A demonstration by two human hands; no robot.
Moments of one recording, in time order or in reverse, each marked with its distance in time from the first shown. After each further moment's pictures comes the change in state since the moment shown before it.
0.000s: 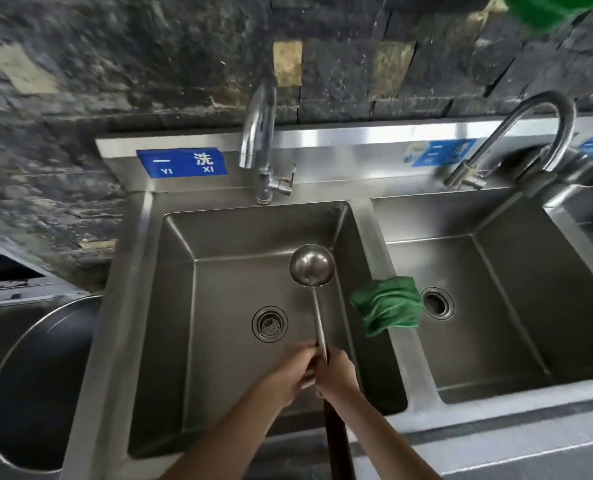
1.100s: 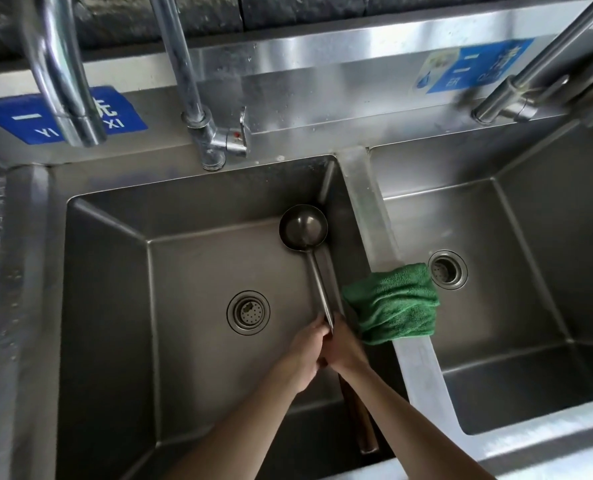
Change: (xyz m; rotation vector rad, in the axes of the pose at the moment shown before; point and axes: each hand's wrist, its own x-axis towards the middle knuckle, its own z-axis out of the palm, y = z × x) left_hand 0.169 -0.009 0.048 -0.142 -0.015 -0.187; right_hand 0.163 0.037 -0.008 -0.207 -0.088 0.018
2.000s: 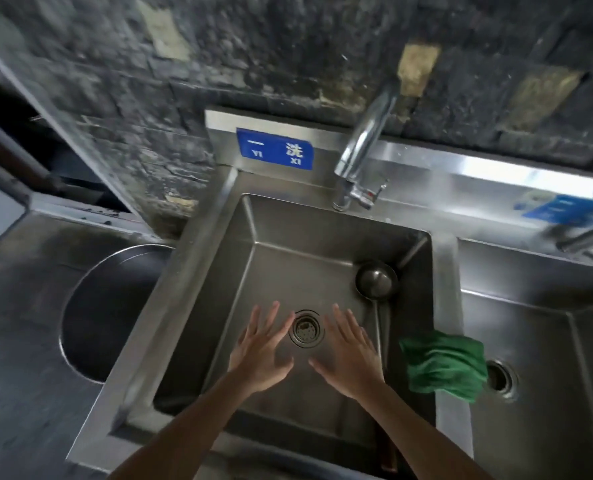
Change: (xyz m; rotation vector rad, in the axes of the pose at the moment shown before) left_hand -0.167 -0.006 -0.162 1.359 0.607 0.566; right_hand -0.091 -0.080 -0.001 -0.806 0.017 -0.844
